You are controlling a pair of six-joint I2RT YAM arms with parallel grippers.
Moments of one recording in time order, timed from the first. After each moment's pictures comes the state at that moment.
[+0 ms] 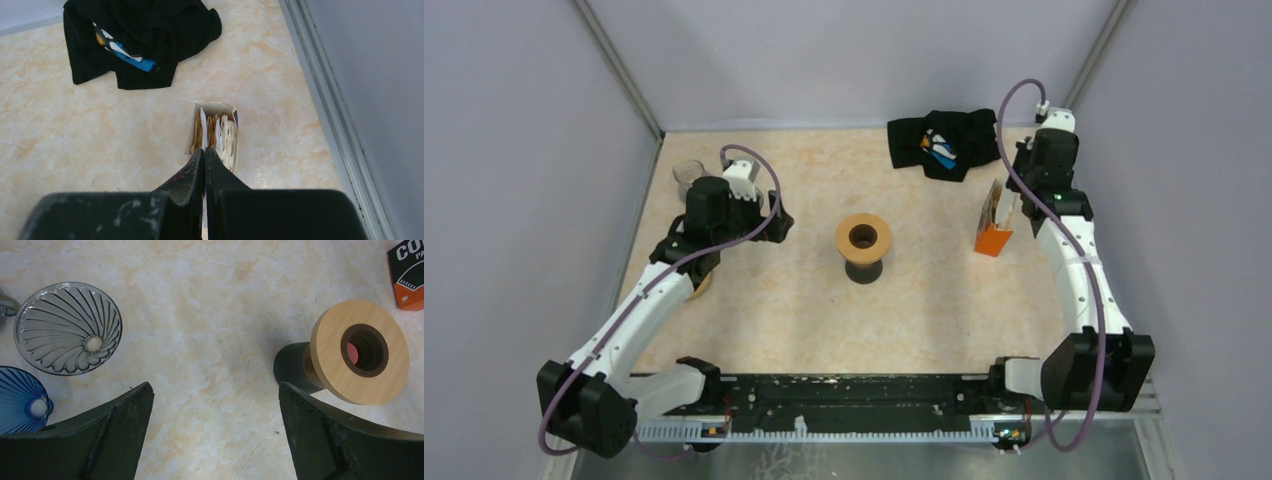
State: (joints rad) left arm -0.36 1.10 0.91 -0.29 0.09 -0.17; right arm -0.04 1.26 1.19 -0.40 0.15 0.13
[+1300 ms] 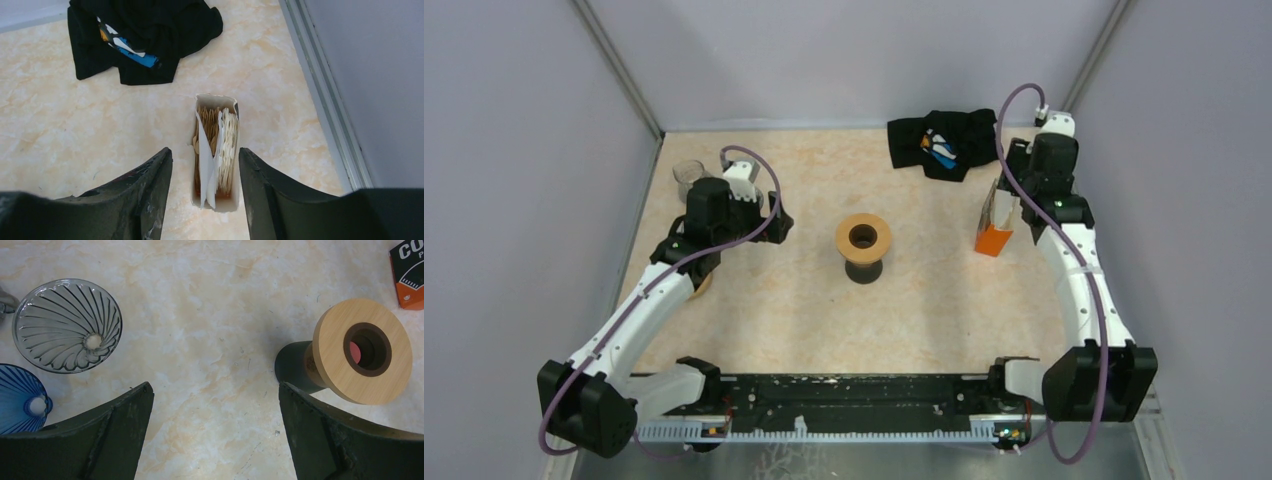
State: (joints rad) left arm -0.36 1.09 0.90 -0.28 0.08 -0.17; right arm -0.01 1.23 1.17 -0.41 0.16 0.12
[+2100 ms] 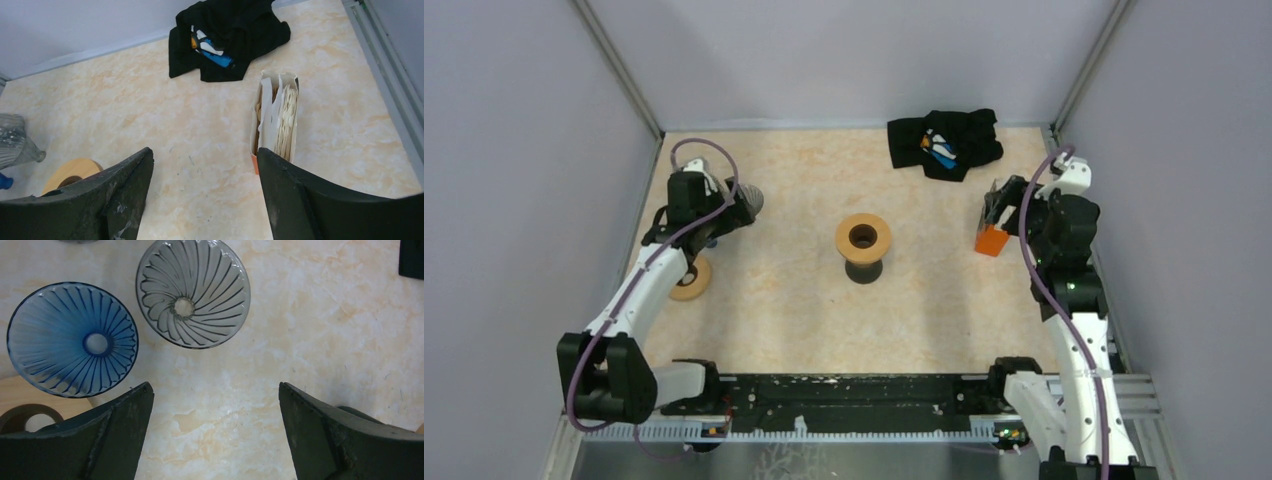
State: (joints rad) left arm -0.11 1.23 0.90 -0.30 -0.03 -0.40; right arm -0.01 0.77 0.90 -0.37 -0.05 0.28
